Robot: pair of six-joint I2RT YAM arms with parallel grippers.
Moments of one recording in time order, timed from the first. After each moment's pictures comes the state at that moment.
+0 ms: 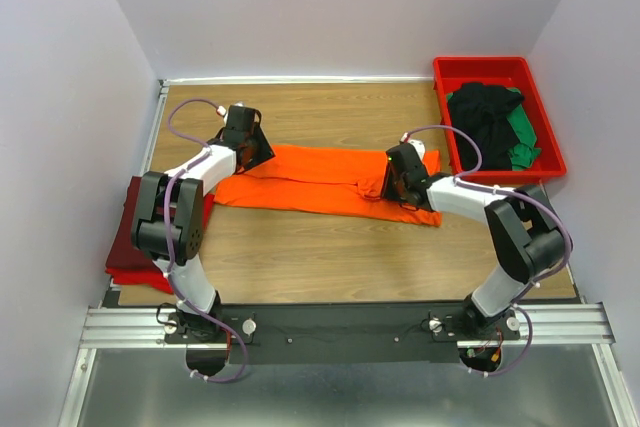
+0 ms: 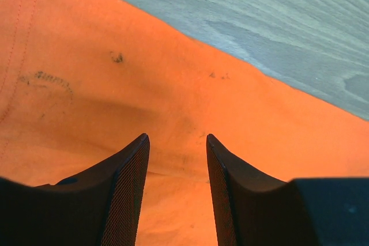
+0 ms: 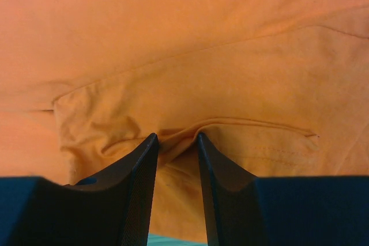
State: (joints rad) left arm -0.20 1.77 1.14 -0.19 -0.01 -0.63; right arm 0.50 1.66 0.86 -0.08 0.23 0.57
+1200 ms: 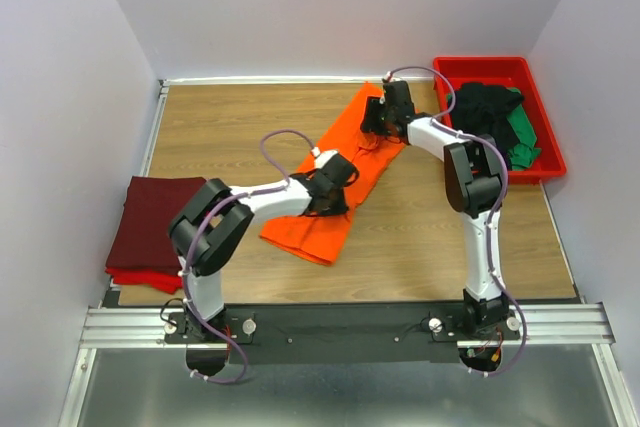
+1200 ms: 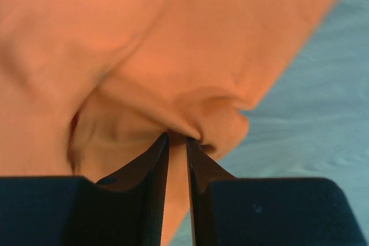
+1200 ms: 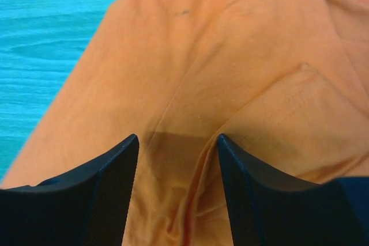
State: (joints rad) left arm -0.78 1.81 1.09 -0.26 -0.15 -0.84; right arm 0.33 2.27 1.66 -0.08 0.00 0.35
